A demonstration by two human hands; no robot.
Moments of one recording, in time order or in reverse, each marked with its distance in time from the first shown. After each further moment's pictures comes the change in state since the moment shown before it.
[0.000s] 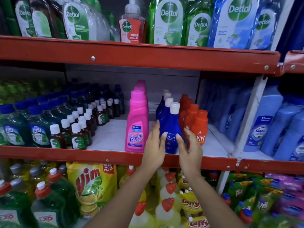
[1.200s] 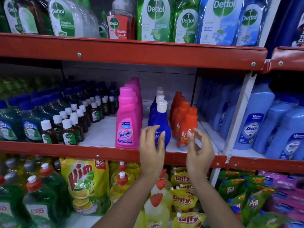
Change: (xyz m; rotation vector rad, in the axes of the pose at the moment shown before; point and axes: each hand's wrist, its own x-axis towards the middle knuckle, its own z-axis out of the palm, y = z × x) left_hand -0.029 0.035 0.030 0.033 0.438 0.096; right_hand 0.002 0.008 -0.046 0.001 0.203 -0.007
